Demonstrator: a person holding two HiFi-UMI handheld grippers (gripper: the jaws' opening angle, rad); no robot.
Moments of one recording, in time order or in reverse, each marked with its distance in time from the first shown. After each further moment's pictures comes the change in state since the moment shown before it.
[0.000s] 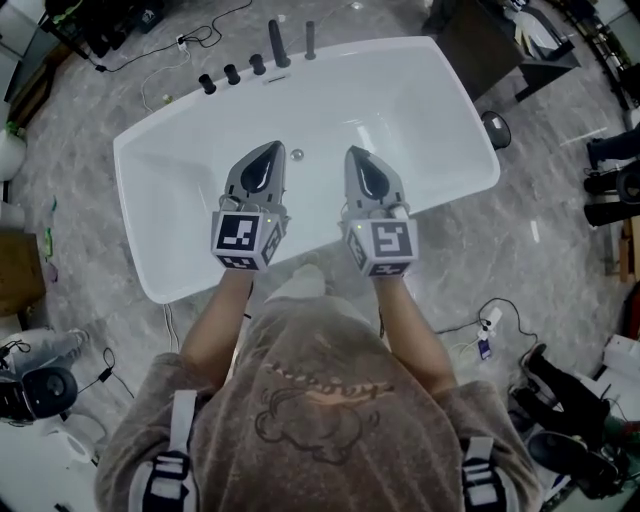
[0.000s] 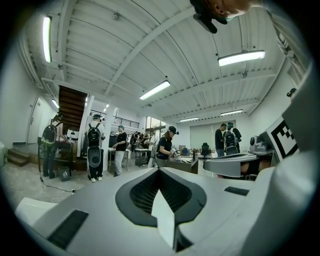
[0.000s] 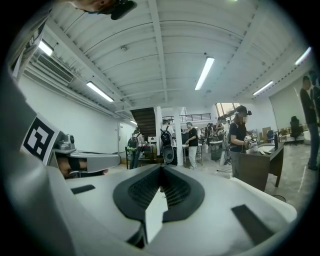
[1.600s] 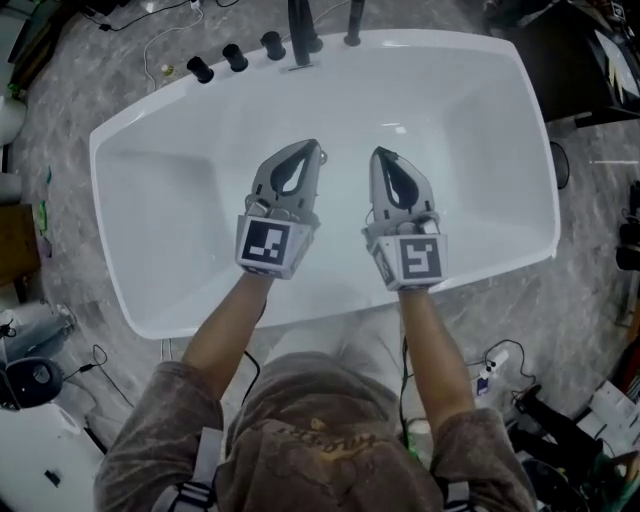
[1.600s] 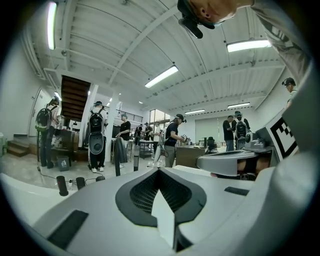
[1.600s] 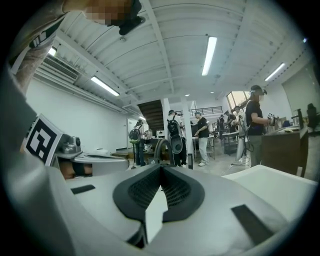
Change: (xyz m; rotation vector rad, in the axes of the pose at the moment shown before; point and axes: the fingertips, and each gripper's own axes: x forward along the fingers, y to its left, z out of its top) left arm 0.181 0.095 -0.177 -0.012 0.052 0.041; right arm 0.209 -0.067 -0.169 0.005 0.040 0.144
